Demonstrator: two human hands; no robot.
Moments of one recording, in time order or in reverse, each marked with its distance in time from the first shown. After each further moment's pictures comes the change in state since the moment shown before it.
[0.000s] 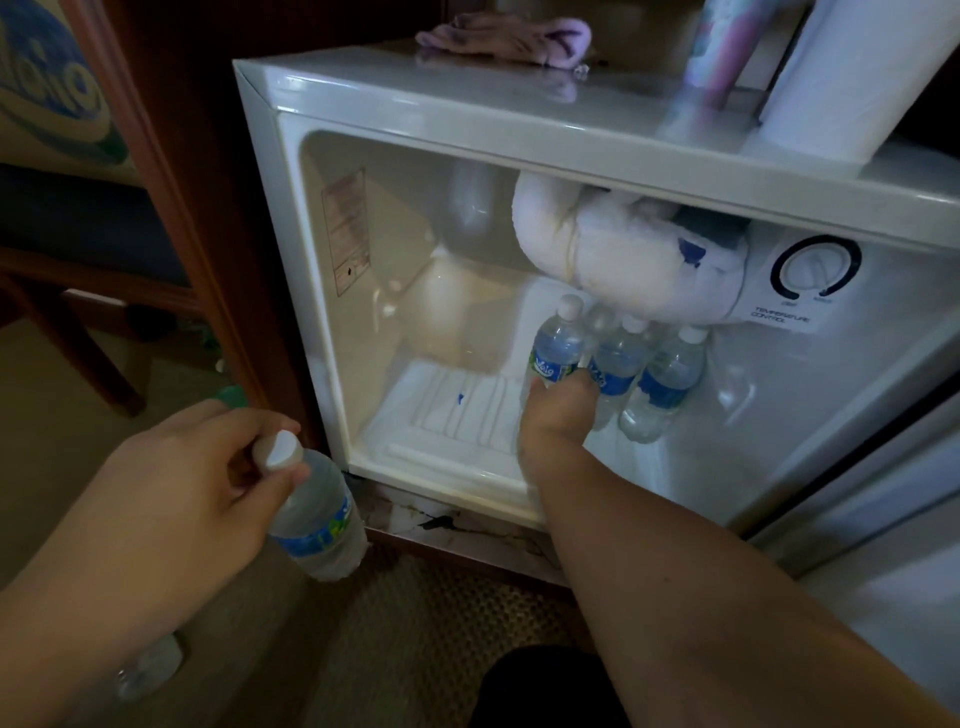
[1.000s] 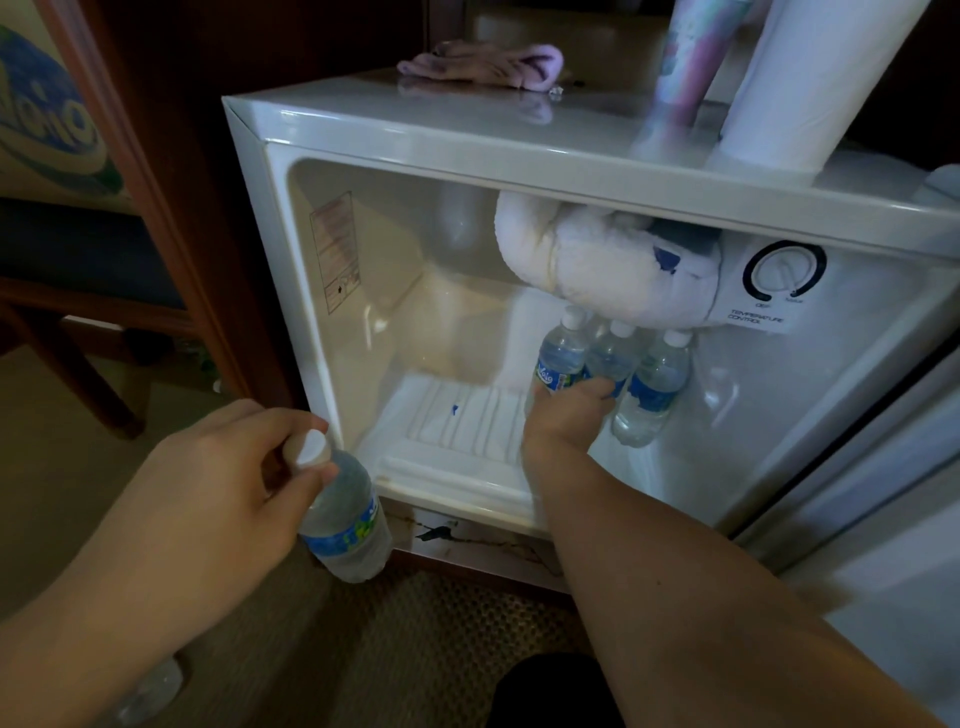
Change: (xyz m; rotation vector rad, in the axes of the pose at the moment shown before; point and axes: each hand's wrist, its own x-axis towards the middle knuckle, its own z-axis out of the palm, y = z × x) left_hand 0.008 0.031 -0.005 -0.016 -0.031 0.070; right_hand 0.000 -0.003 -0.022 0.045 0.039 0.105
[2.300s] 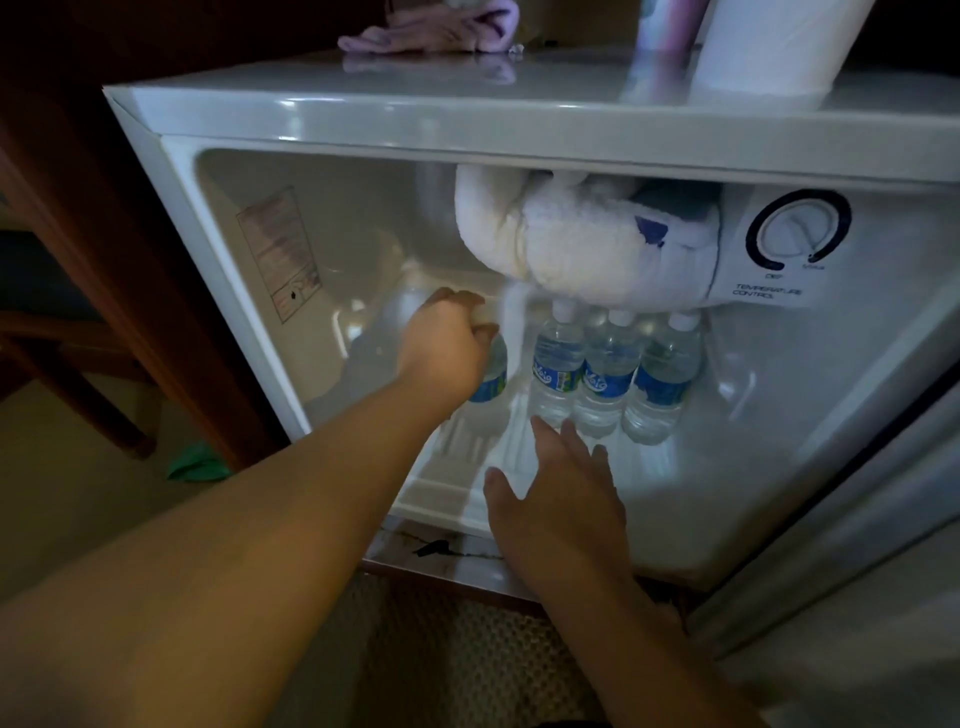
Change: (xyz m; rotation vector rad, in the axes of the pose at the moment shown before) left_hand 0.197 0.069 0.172 -0.079 -0.010 -0.093; right_hand -0.093 0.003 -0.115 -0.369 -0.563 -0.293
